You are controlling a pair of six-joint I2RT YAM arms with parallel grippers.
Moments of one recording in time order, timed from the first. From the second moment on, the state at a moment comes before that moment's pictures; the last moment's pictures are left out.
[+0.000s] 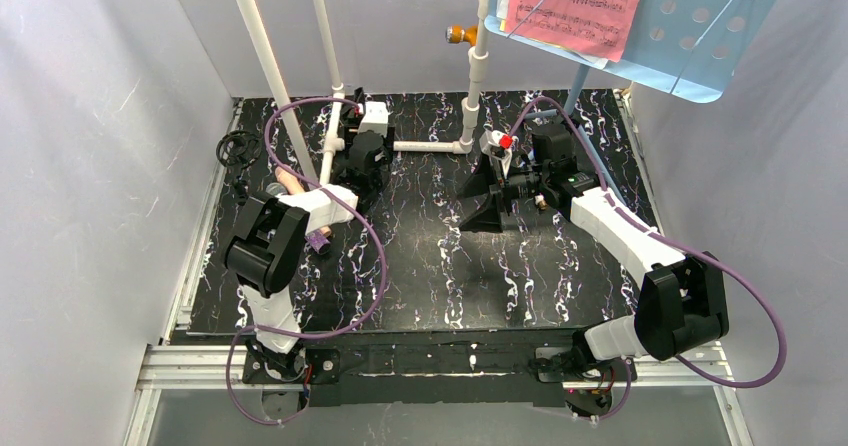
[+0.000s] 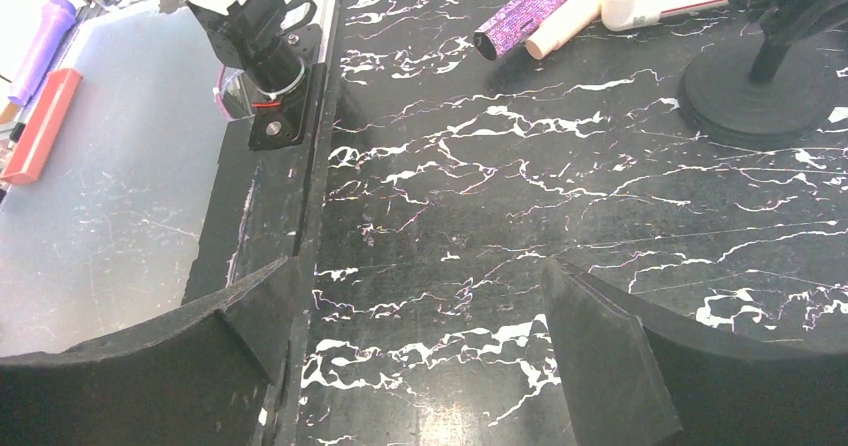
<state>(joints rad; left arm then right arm) -0.47 1.82 1.05 0.57 -0.53 0.05 0.39 1.39 1.02 -0.20 -1.25 -0.28</state>
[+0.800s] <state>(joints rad) -0.47 1.25 0.68 0.34 -0.02 -0.24 0.34 1.38 1.02 -0.24 -1.25 -0.32</state>
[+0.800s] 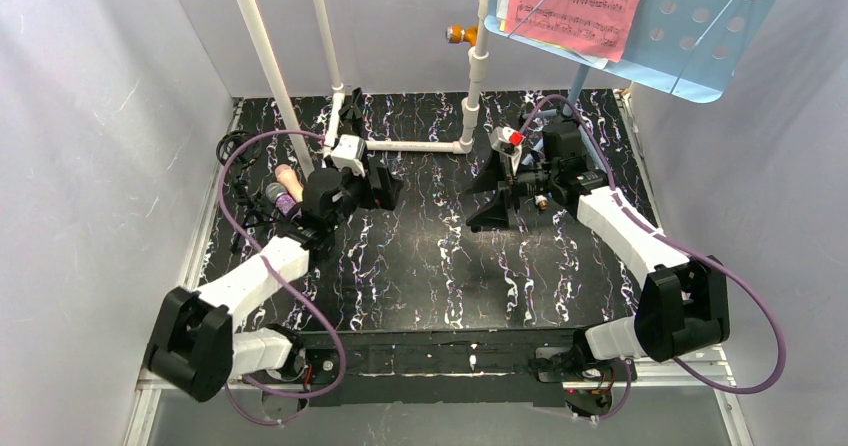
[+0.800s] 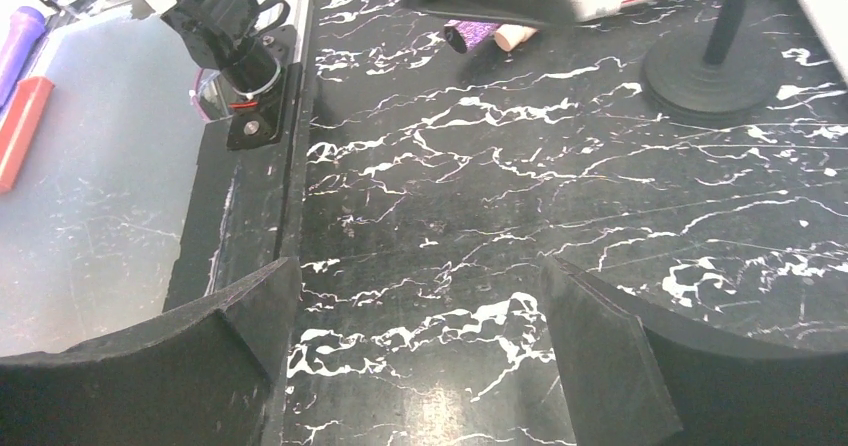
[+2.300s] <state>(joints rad) -0.47 0.71 0.66 -0.51 0.28 -0.03 0.01 1.35 2.13 -1.05 -1.00 -0.47</state>
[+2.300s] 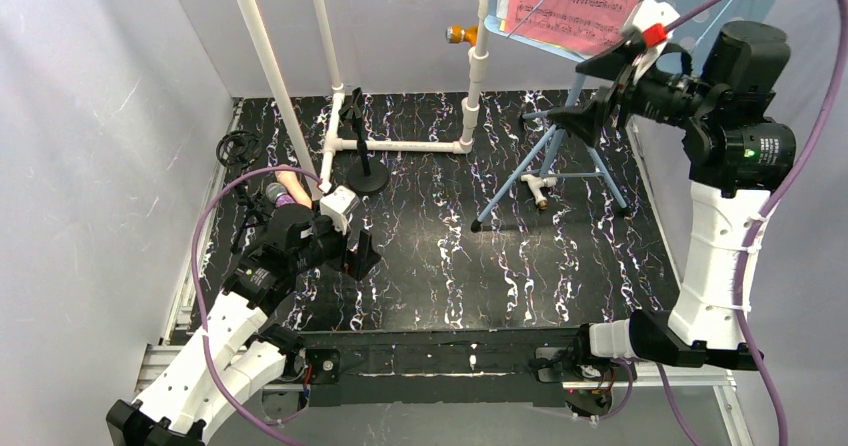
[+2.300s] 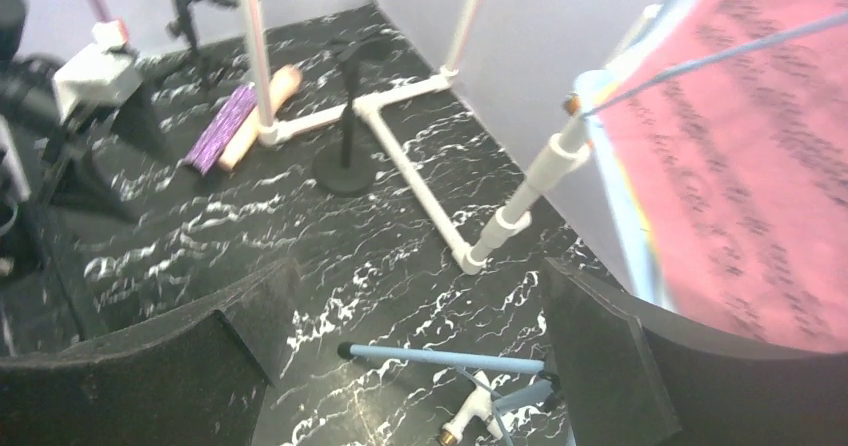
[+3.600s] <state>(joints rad) -0.47 0.69 0.66 -0.54 0.26 -0.03 -0.17 1.34 2.07 -0.62 -0.65 0.38</state>
